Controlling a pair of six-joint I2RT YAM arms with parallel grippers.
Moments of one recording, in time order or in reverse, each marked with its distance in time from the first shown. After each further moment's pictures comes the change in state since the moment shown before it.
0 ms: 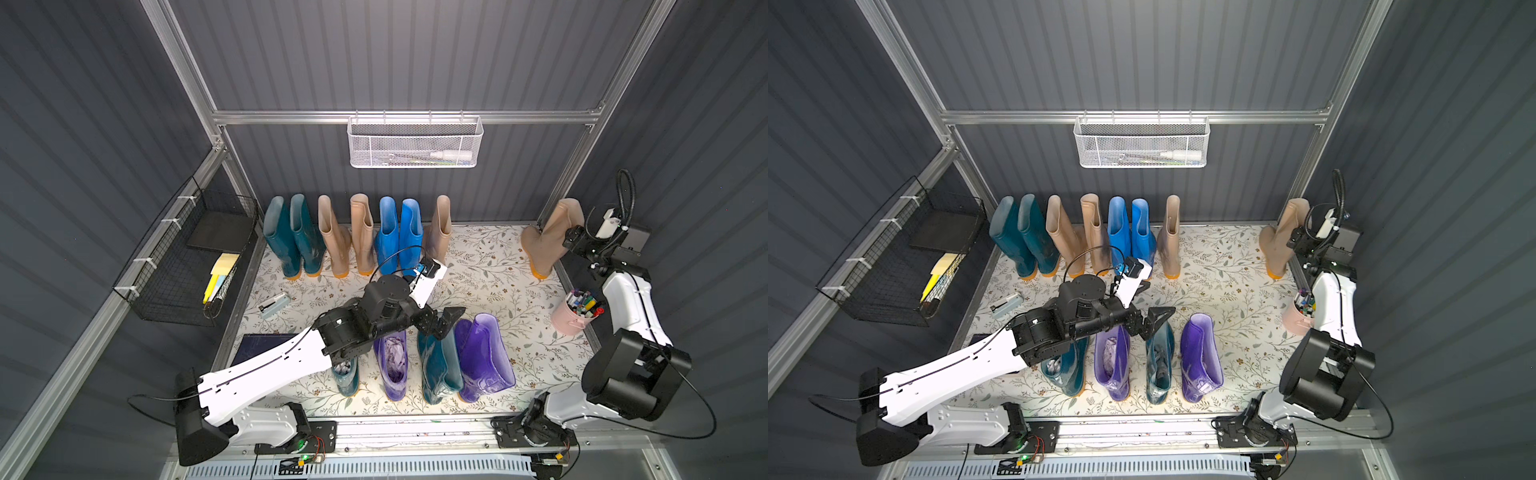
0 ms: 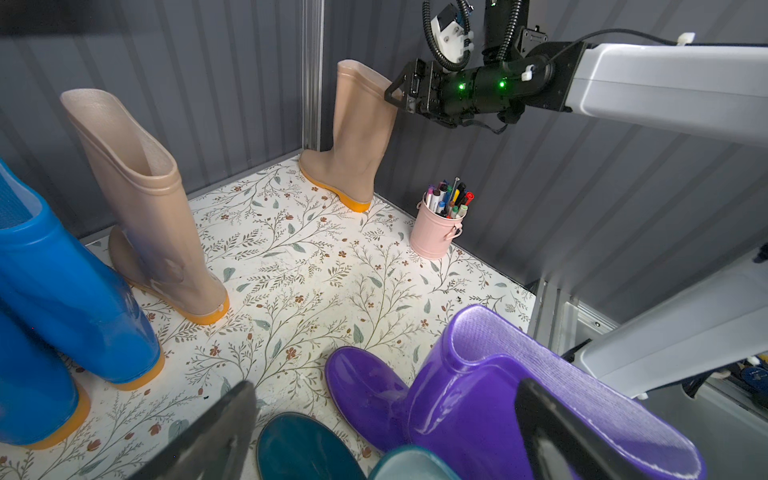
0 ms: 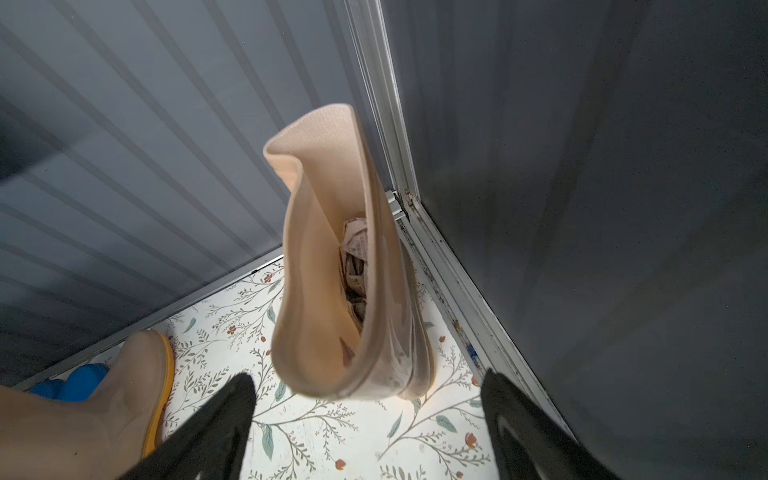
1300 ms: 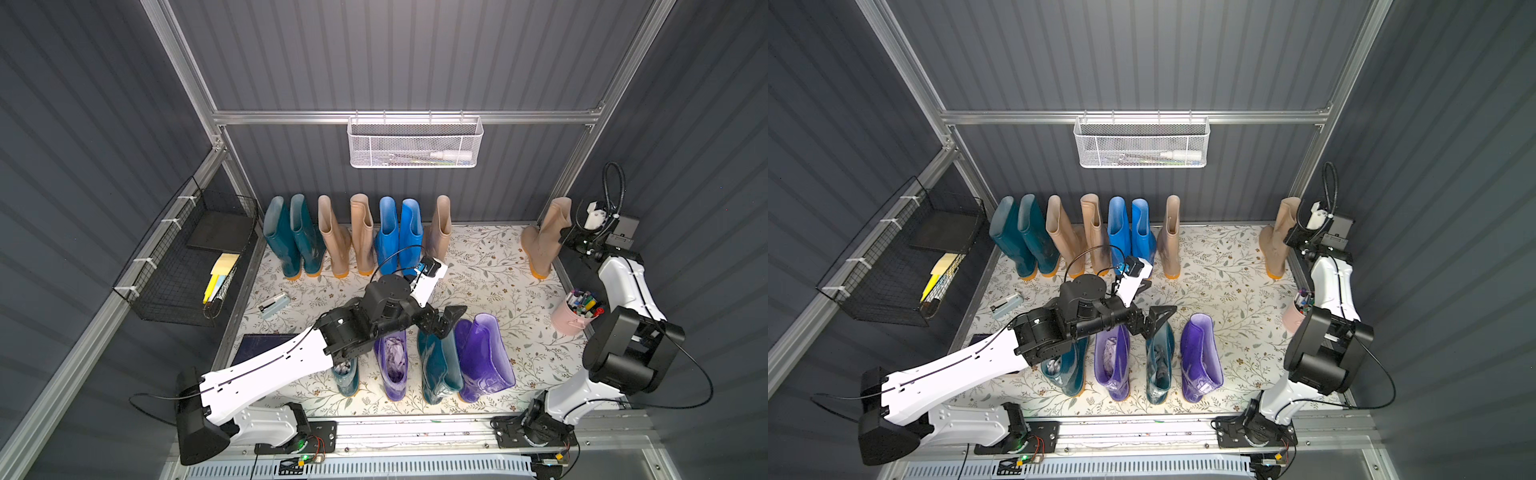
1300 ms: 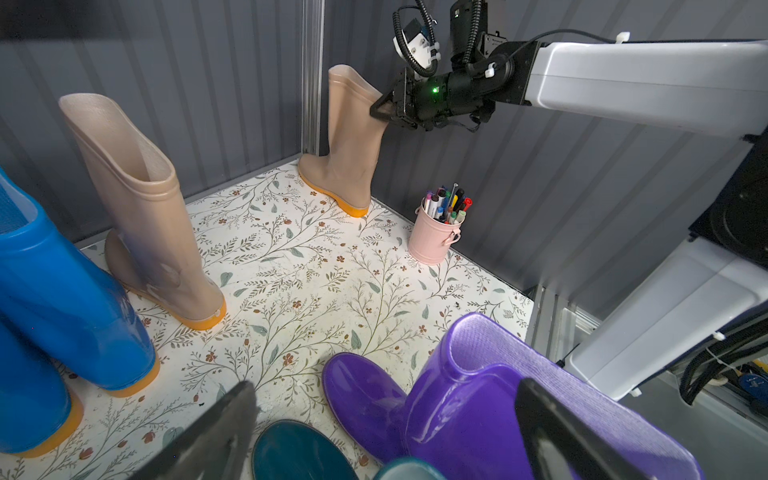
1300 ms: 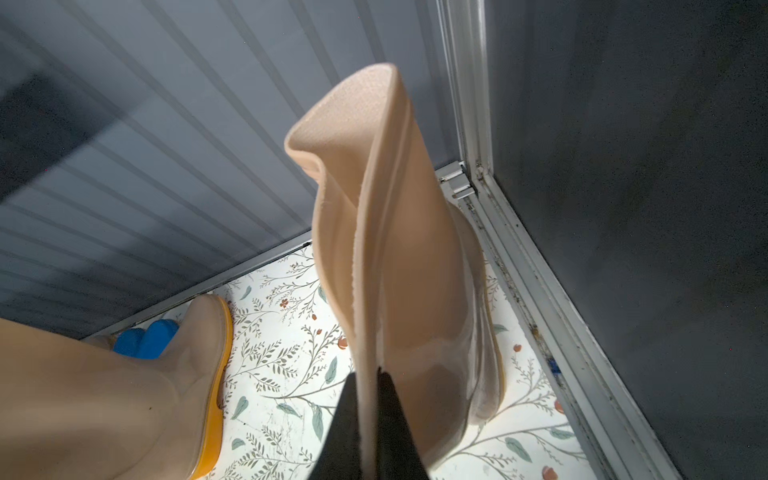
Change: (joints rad) left arm 0.000 0.008 0.000 0.021 0.000 -0.008; right arm 0.048 0.142 0.129 -0.074 -0.163 0.023
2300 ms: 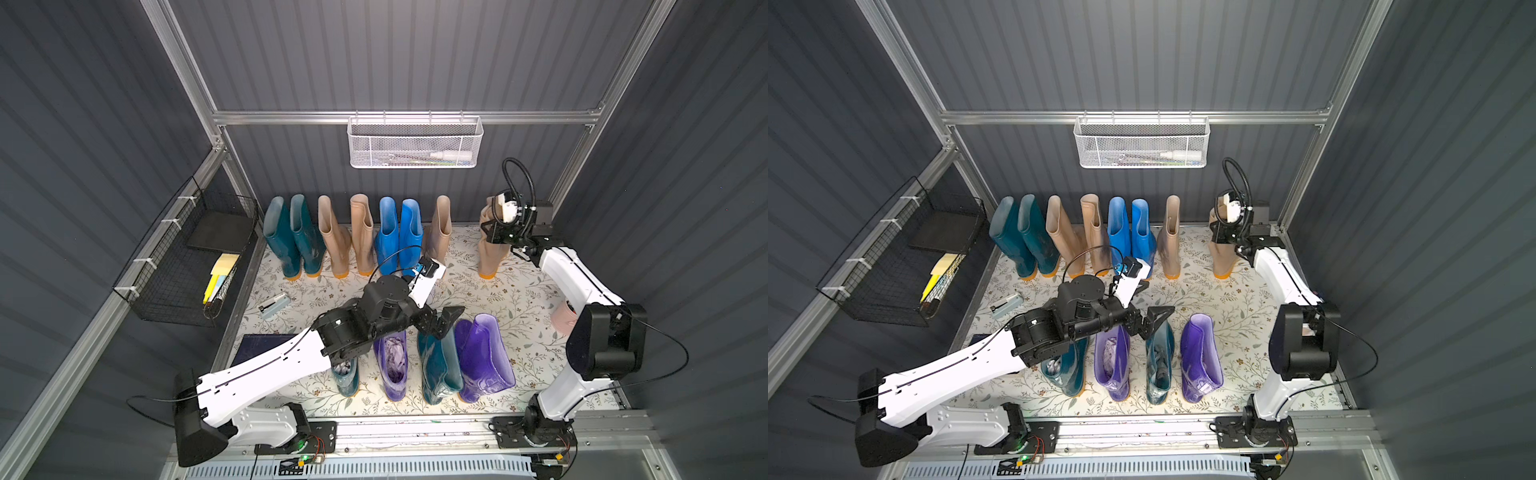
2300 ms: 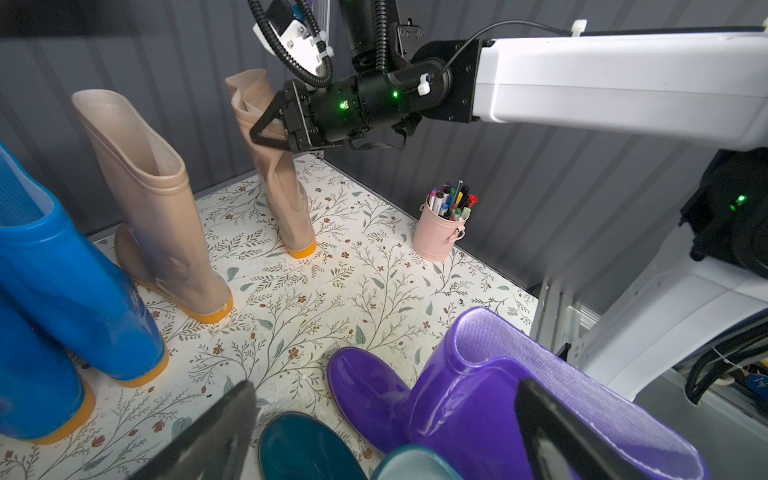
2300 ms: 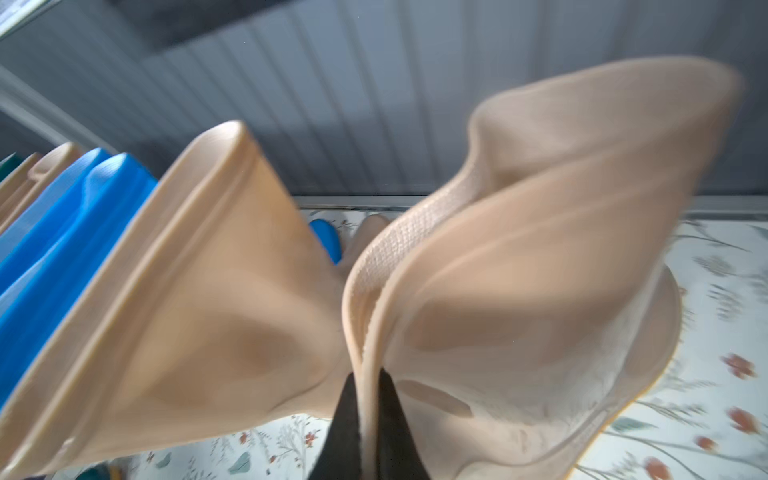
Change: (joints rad) left arm 0.000 -0.022 -0.002 -0.030 -0.018 0.001; right arm 0.477 0.041 0.018 0.043 -0.019 -0.059
